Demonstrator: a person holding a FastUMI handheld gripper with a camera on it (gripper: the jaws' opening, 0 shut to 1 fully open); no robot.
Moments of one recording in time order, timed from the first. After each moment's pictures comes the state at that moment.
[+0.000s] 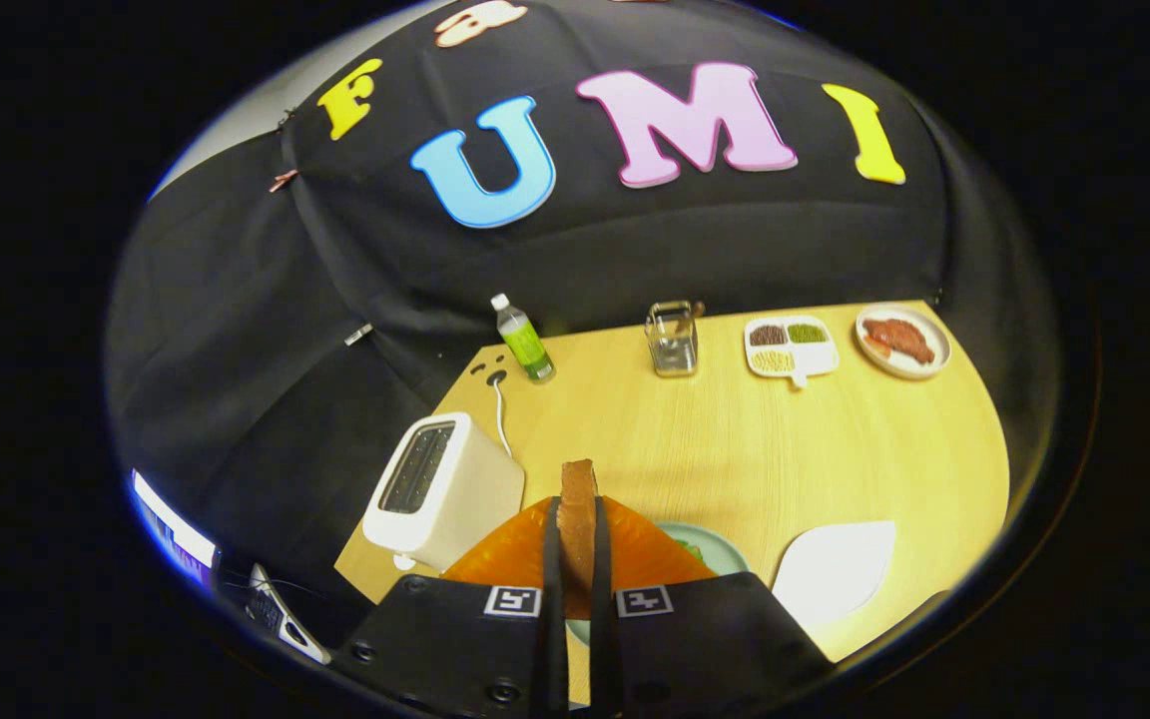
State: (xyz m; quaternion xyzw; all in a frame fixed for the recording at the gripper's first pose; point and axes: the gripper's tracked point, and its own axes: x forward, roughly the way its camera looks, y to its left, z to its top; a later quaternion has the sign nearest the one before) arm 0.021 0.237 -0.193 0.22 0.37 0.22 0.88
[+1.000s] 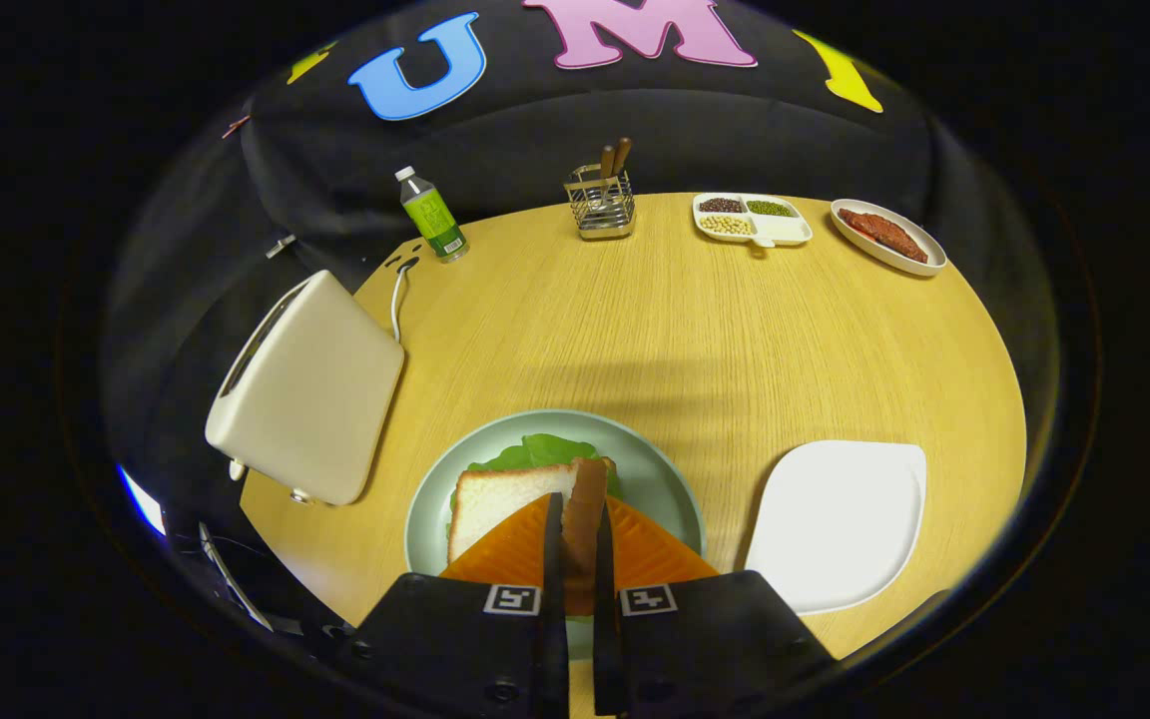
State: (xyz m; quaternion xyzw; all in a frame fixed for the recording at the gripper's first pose) arm 0.007 0.217 -0.357 0.13 0.46 0.19 0.86
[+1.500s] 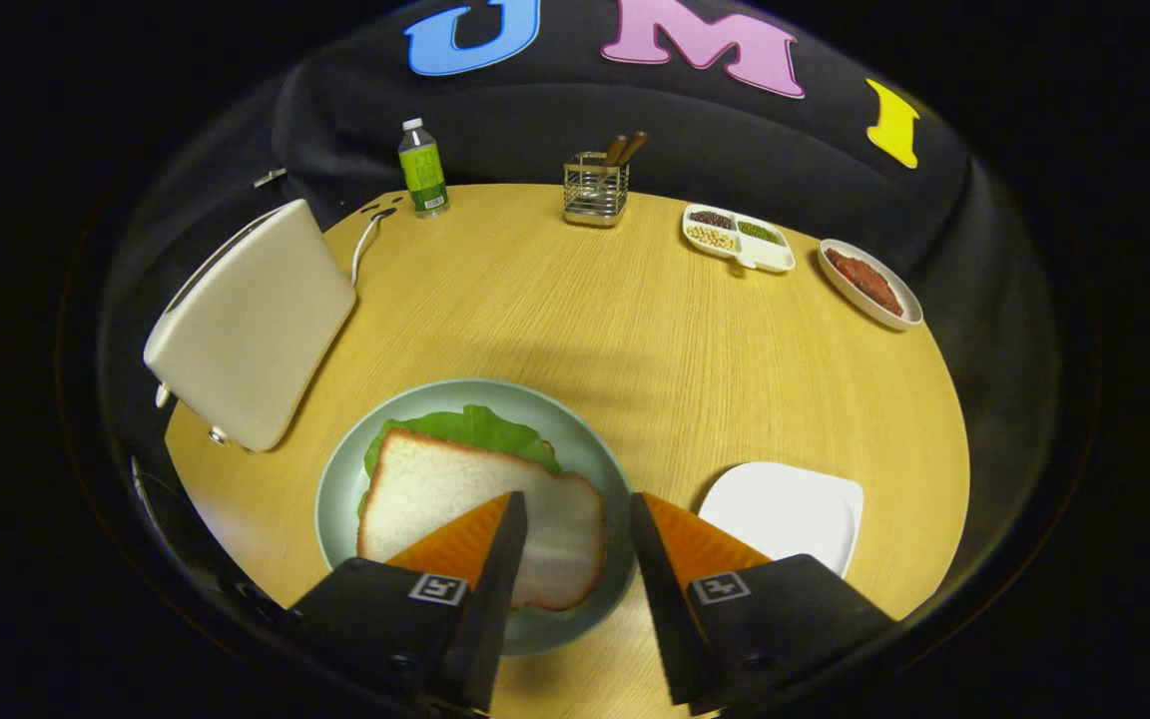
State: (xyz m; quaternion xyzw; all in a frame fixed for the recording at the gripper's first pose) arm 0.011 0.182 -0.370 -0.02 0.45 0.16 0.88
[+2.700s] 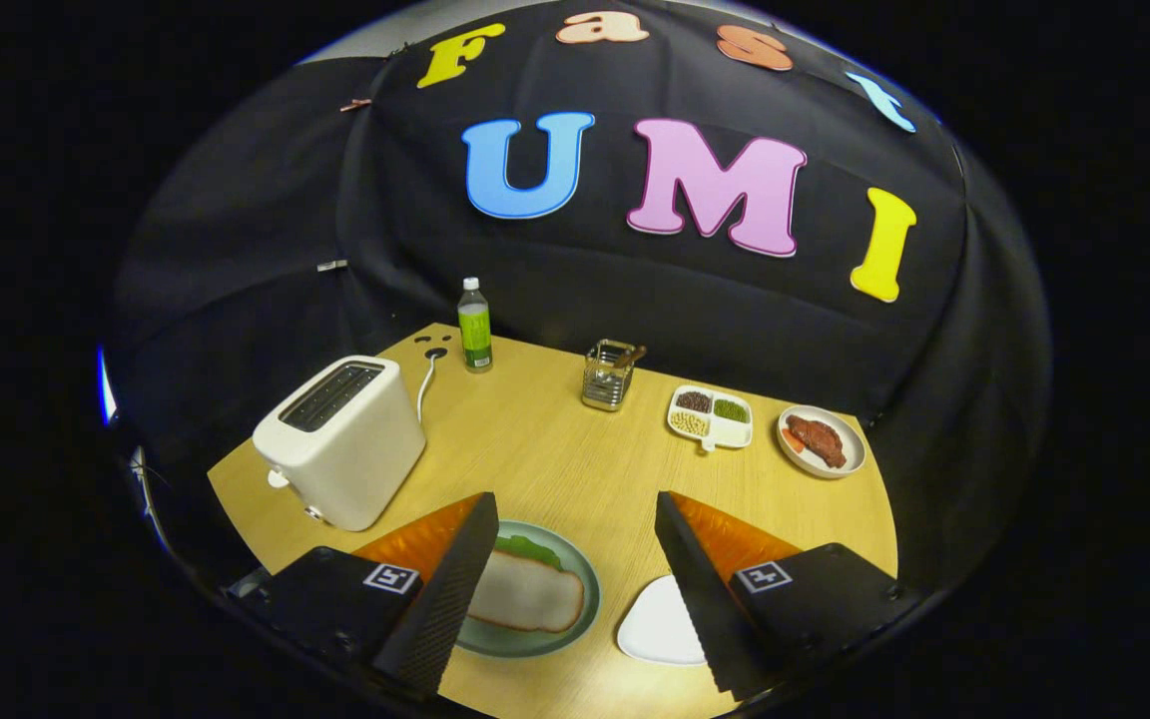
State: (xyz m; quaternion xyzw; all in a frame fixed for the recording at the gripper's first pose) arm 0.025 0.162 -0.166 0.01 0.25 0.20 0.95
